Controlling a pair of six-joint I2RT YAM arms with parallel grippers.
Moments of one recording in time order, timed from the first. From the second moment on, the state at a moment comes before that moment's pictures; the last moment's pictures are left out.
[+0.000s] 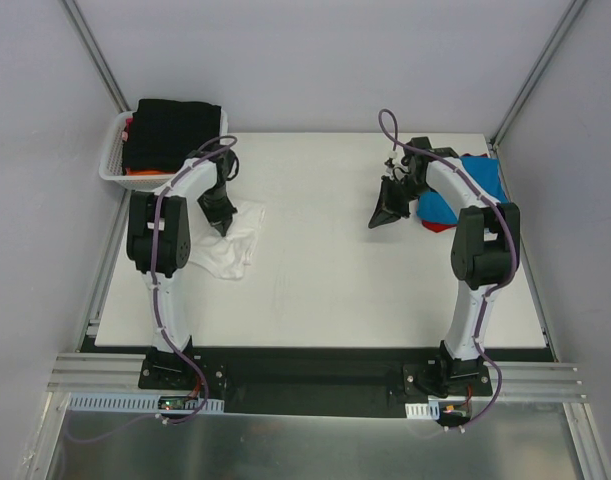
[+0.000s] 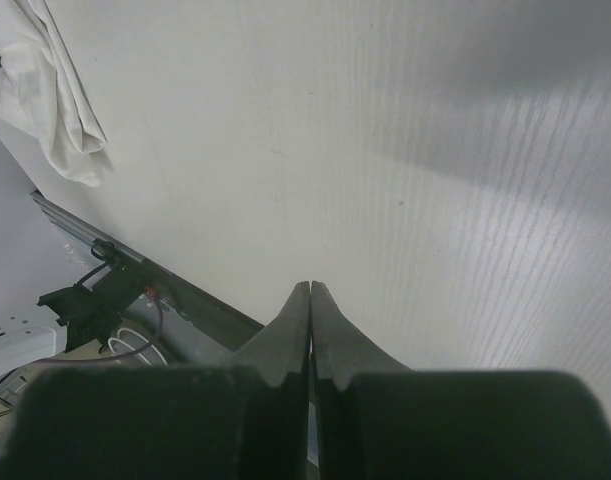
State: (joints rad) left arm -0.16 2.08 1.61 -1.07 -0.17 -0.70; right arm 0.18 2.02 1.67 -1.03 -0.56 0.28
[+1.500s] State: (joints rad) left arm -0.41 2.01 1.67 -0.89 0.26 -0.54; right arm -0.17 2.11 1.97 -1.10 -0.09 0.34
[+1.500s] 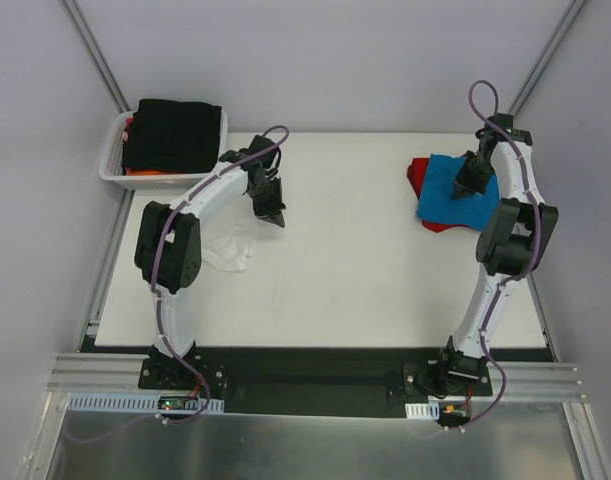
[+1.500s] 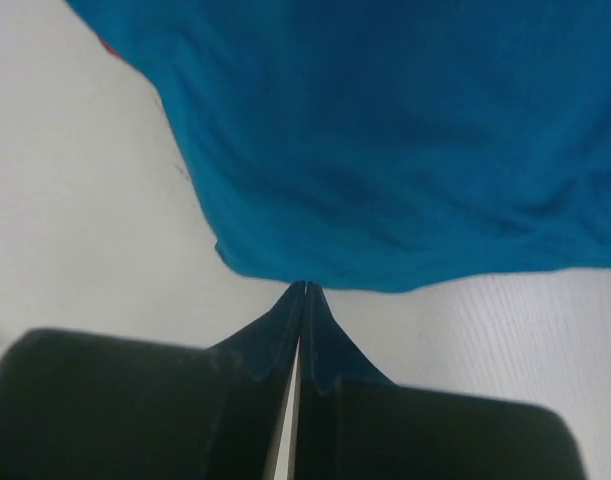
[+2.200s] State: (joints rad) left arm -0.41 1.87 1.60 -1.00 0.16 -0.52; right arm -0.24 2.38 2.12 -0.94 -0.20 0.33
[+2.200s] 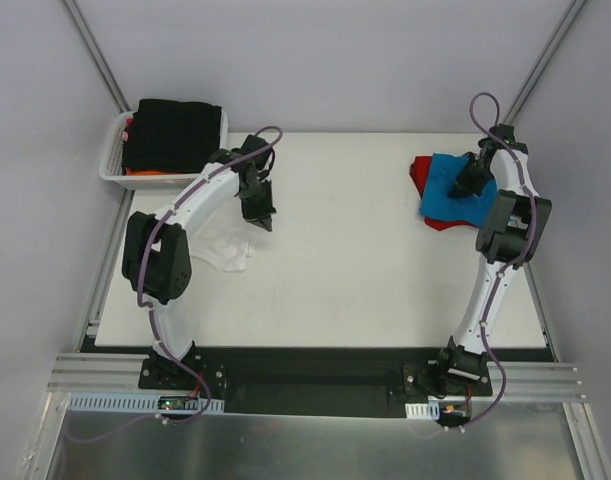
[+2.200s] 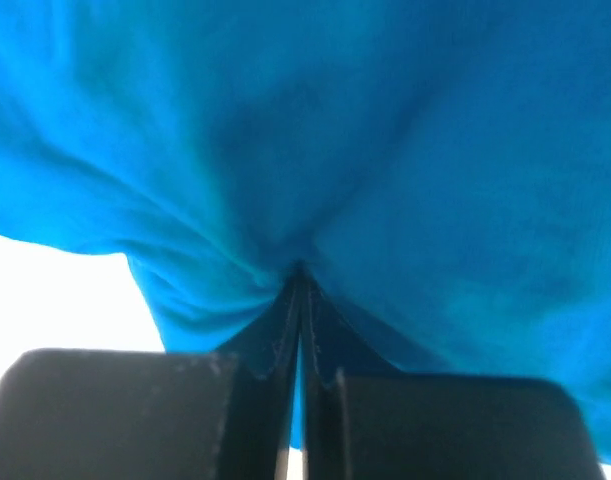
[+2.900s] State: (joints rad) left arm -0.41 2.06 1.81 -1.02 0.17 -0.52; right arm 0.09 2.14 1.71 -0.86 -0.29 0.36
